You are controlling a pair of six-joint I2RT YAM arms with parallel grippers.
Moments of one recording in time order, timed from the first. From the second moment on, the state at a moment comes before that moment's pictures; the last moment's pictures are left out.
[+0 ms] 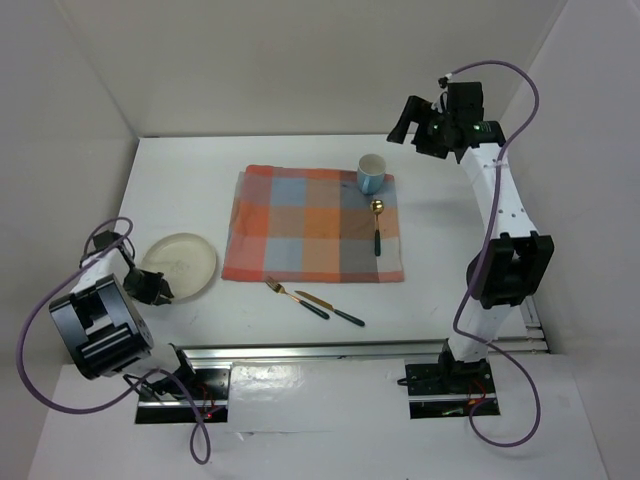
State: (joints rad) left arm 0.58 1.42 0.76 -0.78 0.07 -0.80; right arm 0.05 1.81 1.90 -0.71 -0.27 0.38
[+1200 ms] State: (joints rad) left arm -0.33 2.05 1.69 -0.78 0.16 -0.76; right arm 0.09 1.42 1.40 -0.77 -0.17 0.34
